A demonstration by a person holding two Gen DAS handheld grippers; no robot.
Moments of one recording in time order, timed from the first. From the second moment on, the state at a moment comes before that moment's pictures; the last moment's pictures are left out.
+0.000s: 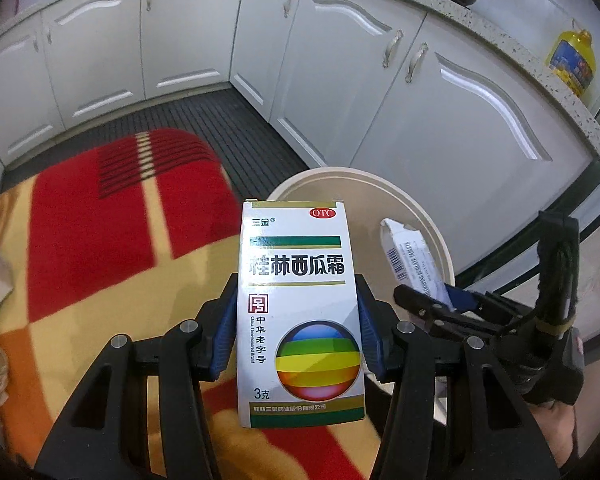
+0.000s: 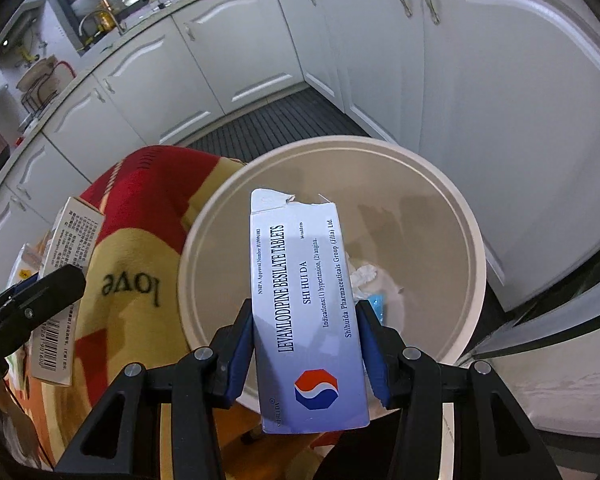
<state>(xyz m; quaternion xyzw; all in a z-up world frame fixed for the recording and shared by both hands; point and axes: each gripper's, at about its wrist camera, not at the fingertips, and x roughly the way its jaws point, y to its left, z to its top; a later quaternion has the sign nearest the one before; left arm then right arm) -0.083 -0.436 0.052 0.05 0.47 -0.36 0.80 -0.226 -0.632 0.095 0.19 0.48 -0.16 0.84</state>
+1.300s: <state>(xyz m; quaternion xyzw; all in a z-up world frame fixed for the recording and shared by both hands) -0.114 -0.366 0.087 0.05 0.43 -0.32 0.84 -0.244 -0.587 0.131 0.19 0.44 -0.13 0.87</state>
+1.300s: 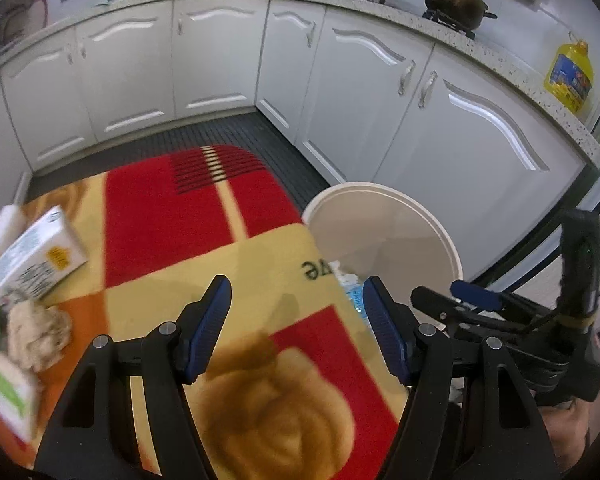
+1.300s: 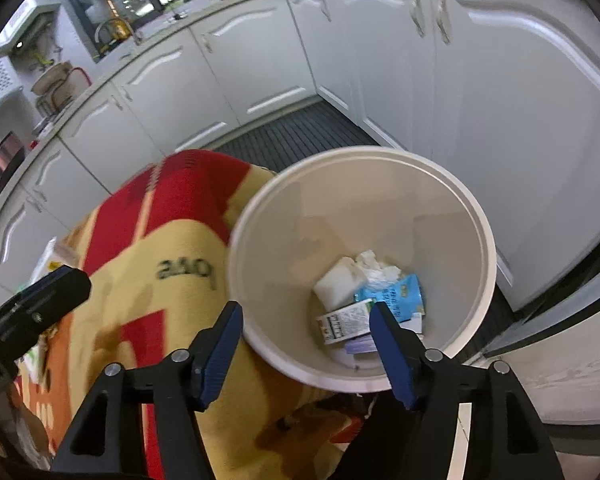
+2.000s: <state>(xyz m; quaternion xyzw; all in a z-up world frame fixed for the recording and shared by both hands) -0.152 -0.221 0.107 0.03 0.39 -0.22 0.89 -0.233 -0.452 0.151 0.12 0.44 -0.04 0.89</state>
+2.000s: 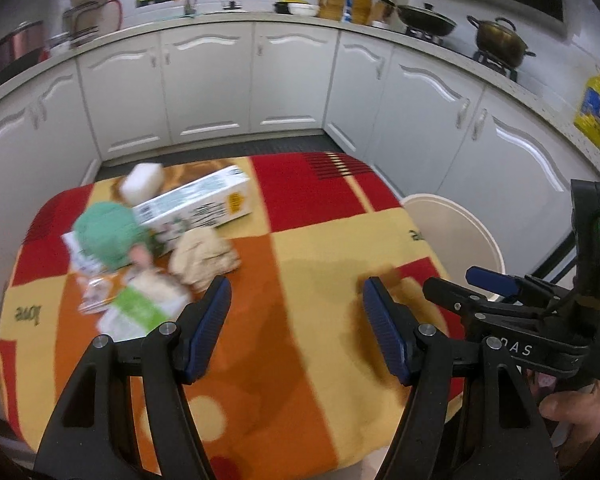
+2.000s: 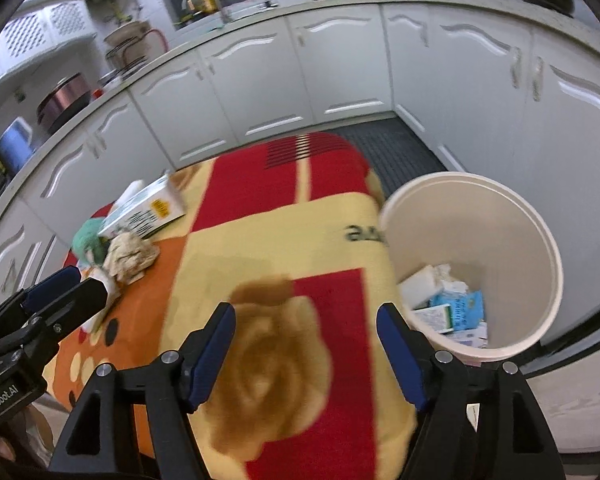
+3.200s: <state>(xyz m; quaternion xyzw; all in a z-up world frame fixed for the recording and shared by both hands) -0.120 -0.105 0.055 0.01 0.44 -0.21 0.87 -0.171 -0.341 0.129 0.07 0.48 0.07 0.87</state>
